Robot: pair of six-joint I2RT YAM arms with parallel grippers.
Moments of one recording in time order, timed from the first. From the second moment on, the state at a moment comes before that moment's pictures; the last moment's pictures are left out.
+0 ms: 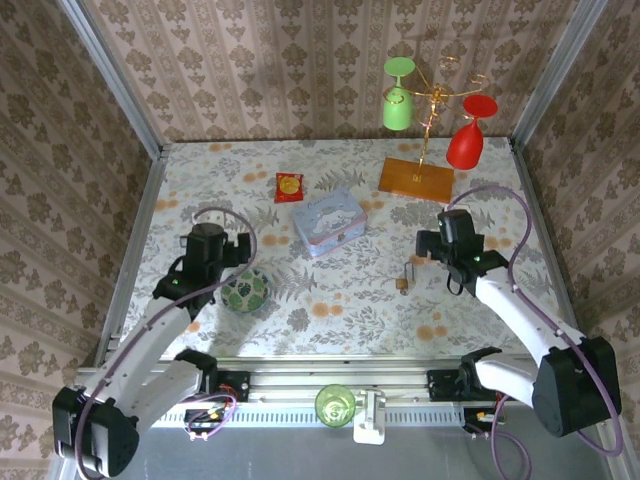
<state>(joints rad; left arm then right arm) -0.39 0.87 0.59 -0.31 -0.39 -0.13 0.22 1.11 0.66 -0.35 0.35 0.23</state>
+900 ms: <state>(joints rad) 0.00 1.55 0.36 0.79 -0.06 0.07 0.04 1.53 0.35 0.78 0.14 0.03</state>
